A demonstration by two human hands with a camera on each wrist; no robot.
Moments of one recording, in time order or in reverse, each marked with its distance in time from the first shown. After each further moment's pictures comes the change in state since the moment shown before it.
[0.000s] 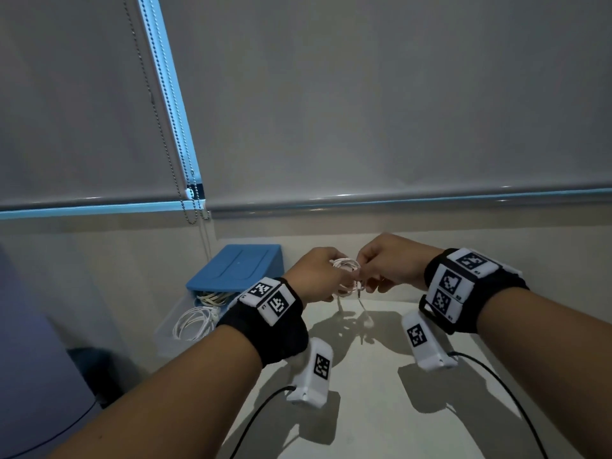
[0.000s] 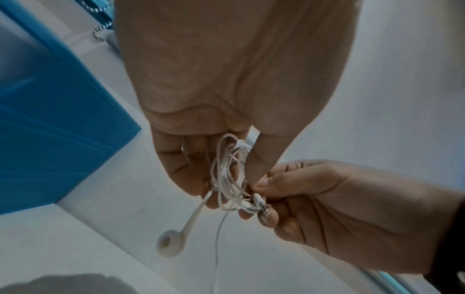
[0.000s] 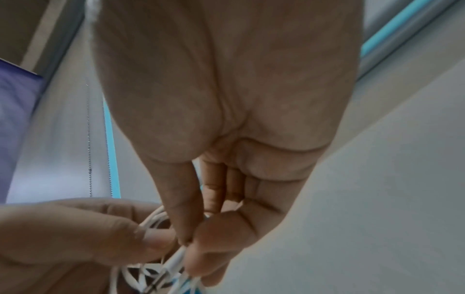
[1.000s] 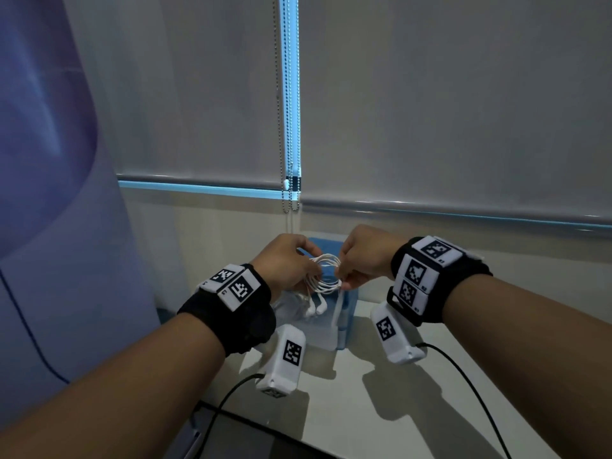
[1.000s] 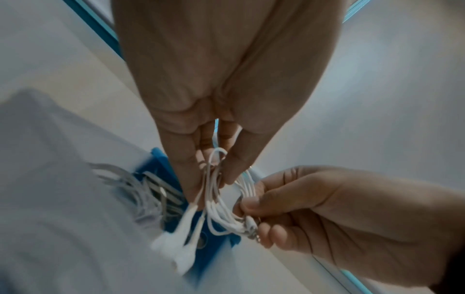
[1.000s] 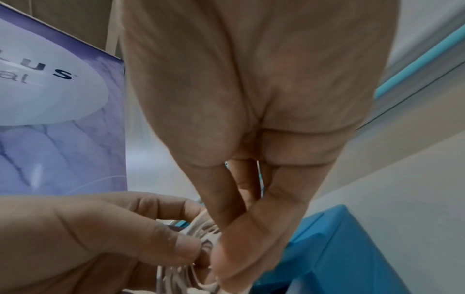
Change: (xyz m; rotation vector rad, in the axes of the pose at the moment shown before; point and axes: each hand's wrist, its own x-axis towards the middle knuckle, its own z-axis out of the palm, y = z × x) left_hand -0.081 -0.073 -0.142 -0.174 0.299 -0.143; right_hand 0.044 -0.137 0.122 -0.175 -0.095 -0.028
